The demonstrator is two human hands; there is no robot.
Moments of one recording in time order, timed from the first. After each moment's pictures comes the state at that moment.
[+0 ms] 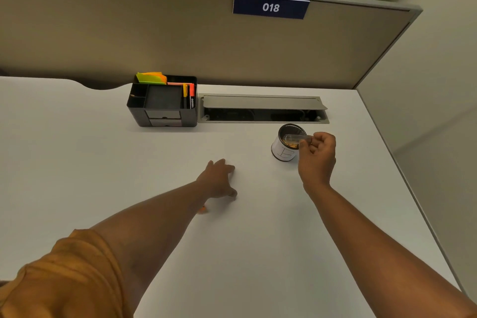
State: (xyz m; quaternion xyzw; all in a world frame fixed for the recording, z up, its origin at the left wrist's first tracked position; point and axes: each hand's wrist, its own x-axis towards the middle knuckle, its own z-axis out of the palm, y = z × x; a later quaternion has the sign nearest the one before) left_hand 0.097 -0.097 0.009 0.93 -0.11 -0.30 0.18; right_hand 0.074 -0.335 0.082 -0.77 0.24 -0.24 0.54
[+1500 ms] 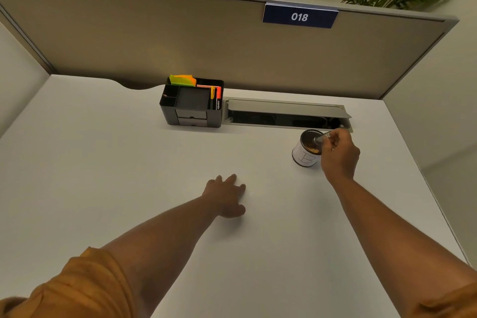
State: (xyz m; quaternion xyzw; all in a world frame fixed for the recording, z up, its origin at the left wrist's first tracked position) left_hand 0.045 -0.067 0.018 0.93 -0.16 -0.32 0.00; right_hand 0.103 -0.349 0.076 -0.88 0.17 -0.24 0.37
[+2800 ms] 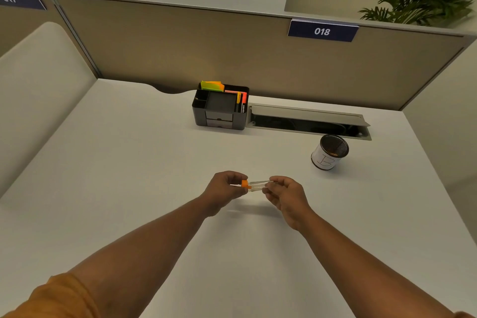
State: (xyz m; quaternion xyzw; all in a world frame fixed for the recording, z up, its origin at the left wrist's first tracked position) left_hand -0.001 -0.004 0.046 0.72 0.12 -0.19 0.66; right_hand -0.001 -0.205 0.046 -0.62 0.23 0.15 0.74
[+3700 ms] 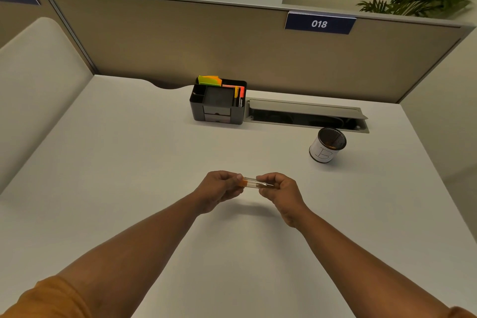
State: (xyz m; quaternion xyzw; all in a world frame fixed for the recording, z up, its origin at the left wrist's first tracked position) left_hand -0.008 0.008 0.040 0.59 0.17 -0.25 0.75; right_hand -0.018 -0.203 0.042 -0.72 0.10 0.15 0.67
